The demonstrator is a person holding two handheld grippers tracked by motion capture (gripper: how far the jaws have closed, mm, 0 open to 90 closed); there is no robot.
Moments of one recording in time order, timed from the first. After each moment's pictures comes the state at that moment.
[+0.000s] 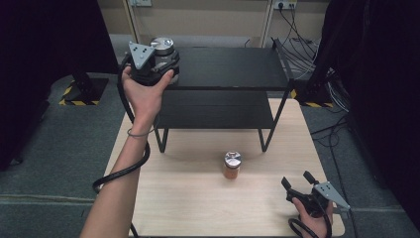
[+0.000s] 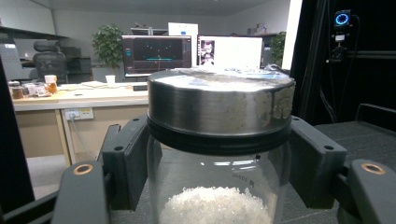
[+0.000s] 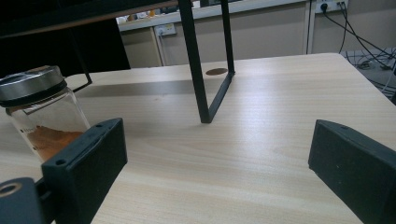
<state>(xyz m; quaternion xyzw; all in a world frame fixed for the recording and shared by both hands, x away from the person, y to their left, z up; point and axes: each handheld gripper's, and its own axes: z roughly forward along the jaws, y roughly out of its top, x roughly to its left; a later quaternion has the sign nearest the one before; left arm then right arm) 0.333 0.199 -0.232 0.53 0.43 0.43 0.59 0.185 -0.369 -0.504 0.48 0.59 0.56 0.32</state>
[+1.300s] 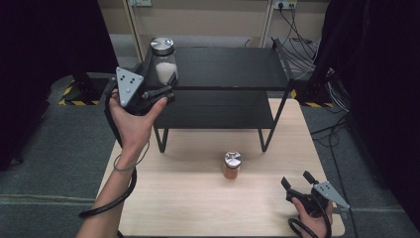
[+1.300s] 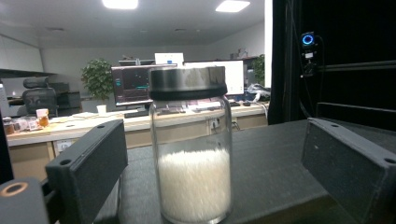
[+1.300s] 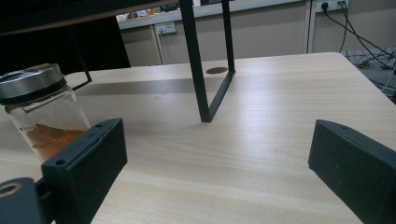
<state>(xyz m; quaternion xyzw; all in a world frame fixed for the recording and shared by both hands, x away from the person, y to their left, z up) 0.273 0.219 -0.275 0.54 0.36 0.46 0.61 0.186 -0.368 -0.503 0.48 0.60 0.56 0.32</state>
